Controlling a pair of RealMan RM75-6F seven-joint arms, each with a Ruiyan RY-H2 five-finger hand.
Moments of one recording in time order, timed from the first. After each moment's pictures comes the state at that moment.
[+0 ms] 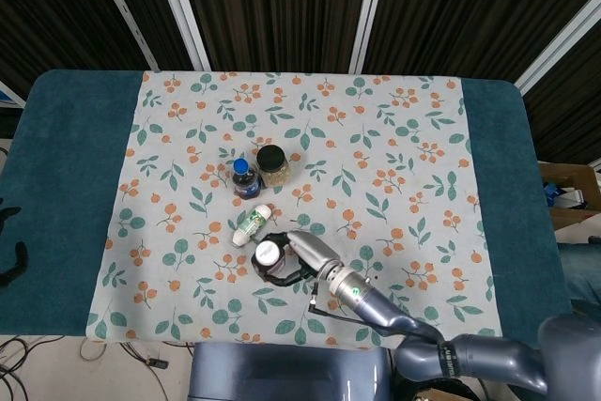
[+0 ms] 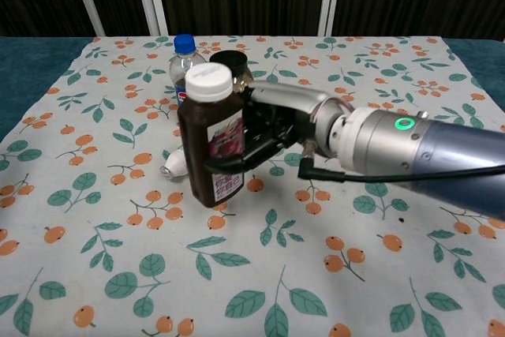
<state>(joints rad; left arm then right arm) -0.10 -1.08 -0.15 -1.75 1.19 1.44 0.15 0.77 -1.65 0.25 -1.59 -1.30 0.77 0.45</state>
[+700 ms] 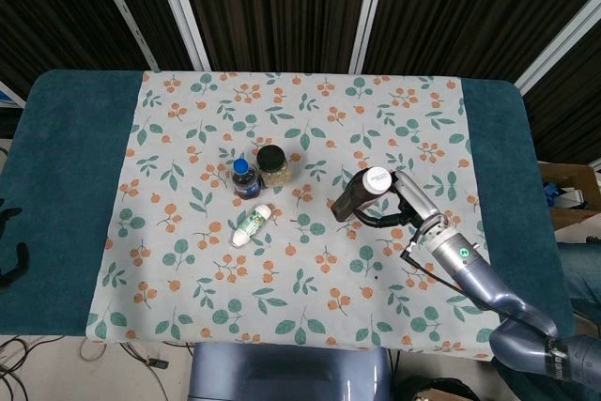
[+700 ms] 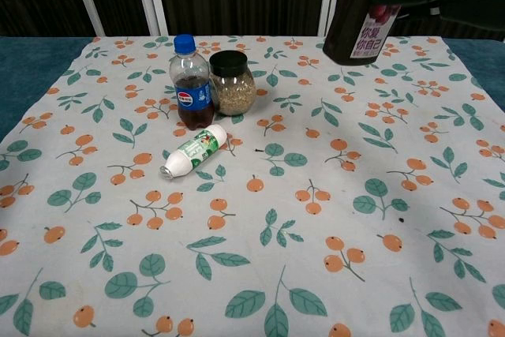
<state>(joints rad) -0.10 -1.09 -0.14 -1.76 1.19 1.45 0.17 0.63 -1.16 0.33 -1.71 -1.43 0.85 1.03</state>
